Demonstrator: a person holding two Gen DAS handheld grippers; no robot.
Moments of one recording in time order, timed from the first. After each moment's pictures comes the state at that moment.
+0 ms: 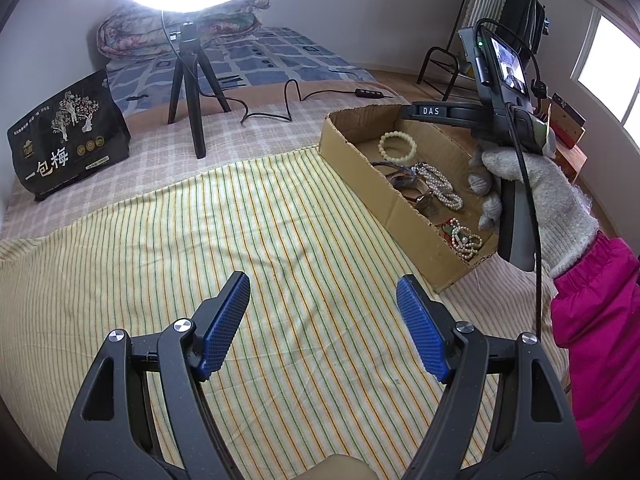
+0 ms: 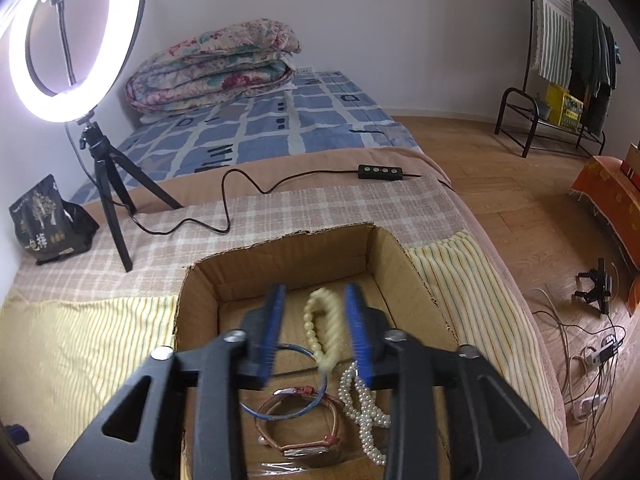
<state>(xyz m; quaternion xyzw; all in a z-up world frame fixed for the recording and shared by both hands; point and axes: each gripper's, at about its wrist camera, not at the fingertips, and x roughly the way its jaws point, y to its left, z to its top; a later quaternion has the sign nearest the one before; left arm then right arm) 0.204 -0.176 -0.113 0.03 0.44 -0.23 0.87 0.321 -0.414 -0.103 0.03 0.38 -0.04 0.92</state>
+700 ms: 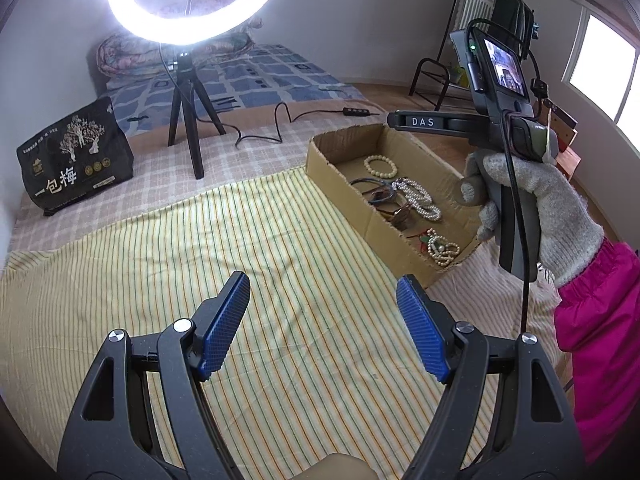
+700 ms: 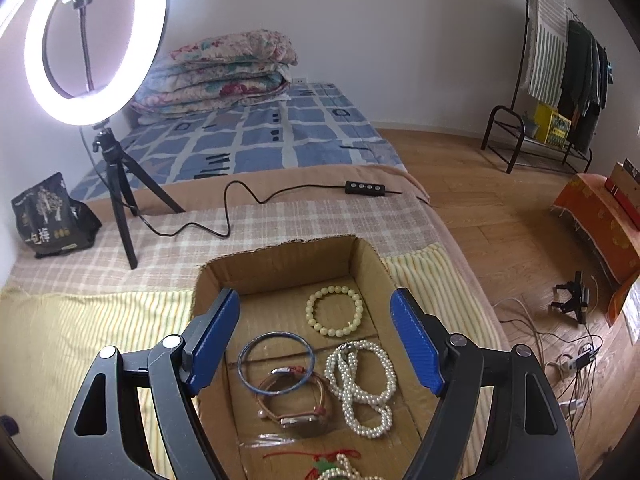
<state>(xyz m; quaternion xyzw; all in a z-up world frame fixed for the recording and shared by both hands) 0.178 -0.179 -0.080 0.03 0.41 -0.23 0.88 0.294 -0.403 -0.069 0.00 0.37 -0.06 0.93</state>
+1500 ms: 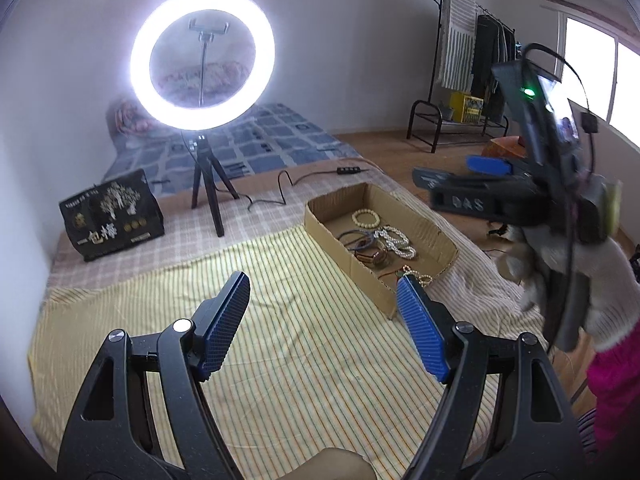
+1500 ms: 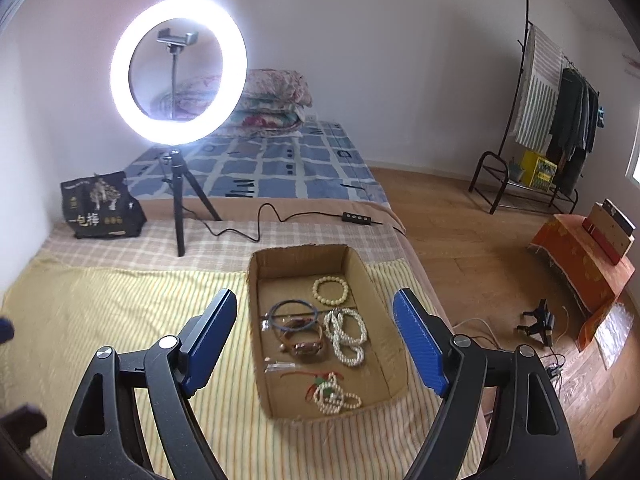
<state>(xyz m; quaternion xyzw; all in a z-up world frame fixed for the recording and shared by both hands) 0.107 -0.169 -0.002 0.05 0.31 -0.22 0.92 0.168 -0.364 0.009 -0.05 0.32 -0.06 0.94</state>
